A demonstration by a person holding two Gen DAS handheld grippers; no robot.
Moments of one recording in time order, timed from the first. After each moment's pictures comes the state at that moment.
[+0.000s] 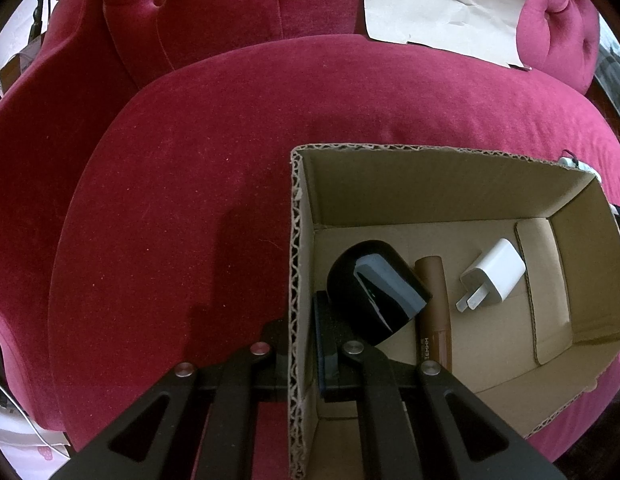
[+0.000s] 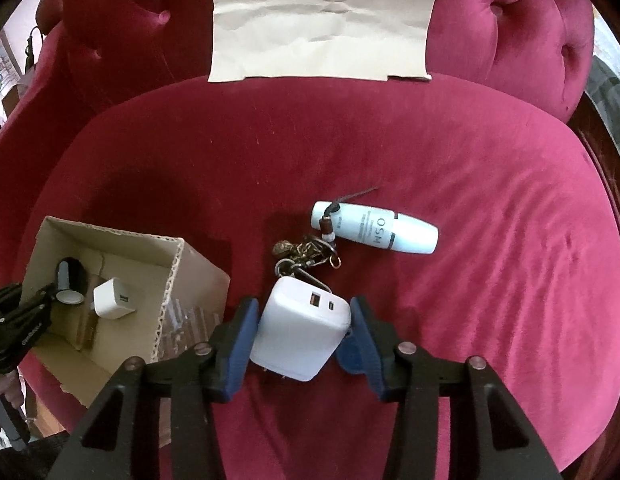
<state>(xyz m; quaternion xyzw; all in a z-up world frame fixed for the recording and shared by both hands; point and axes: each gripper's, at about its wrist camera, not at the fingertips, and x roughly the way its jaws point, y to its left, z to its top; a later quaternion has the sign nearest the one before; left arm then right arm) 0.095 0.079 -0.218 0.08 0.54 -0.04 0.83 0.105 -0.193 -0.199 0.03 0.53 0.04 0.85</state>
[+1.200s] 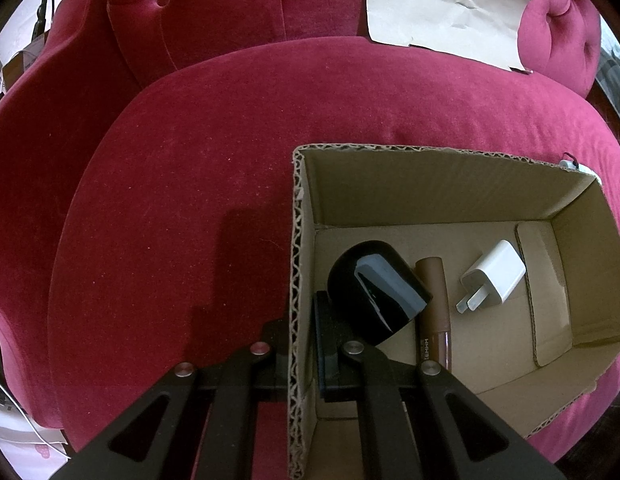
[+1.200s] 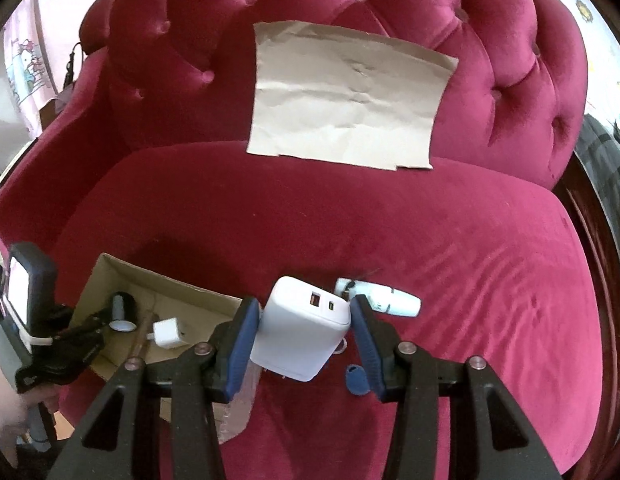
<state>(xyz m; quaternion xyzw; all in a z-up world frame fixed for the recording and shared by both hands) 0.092 0.079 -0.218 0.08 0.54 -0.04 0.84 0.086 -0.166 -0.112 0.01 0.45 0.05 0.89</state>
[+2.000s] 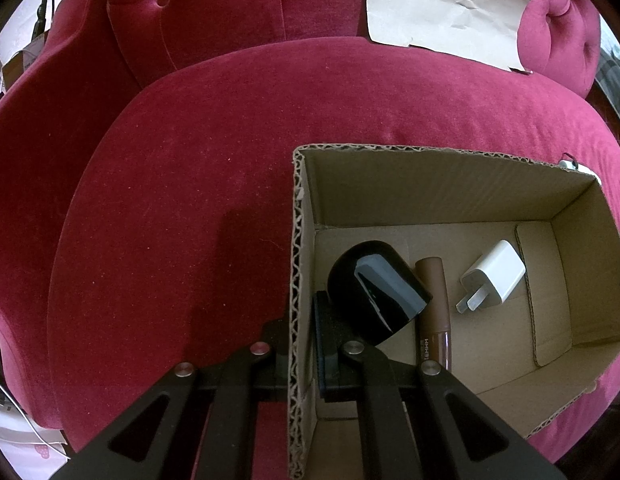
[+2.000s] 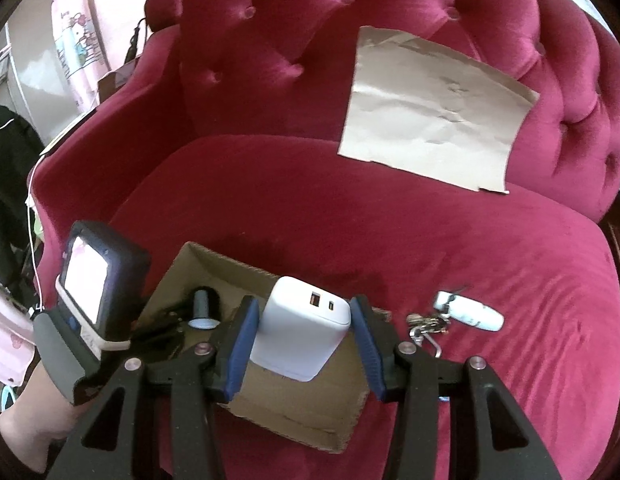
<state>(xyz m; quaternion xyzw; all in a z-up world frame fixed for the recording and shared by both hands) 0.092 0.079 -0.217 0.08 0.54 -0.04 0.84 0.082 -0.079 -0.102 -0.01 0.45 0.14 0.88</state>
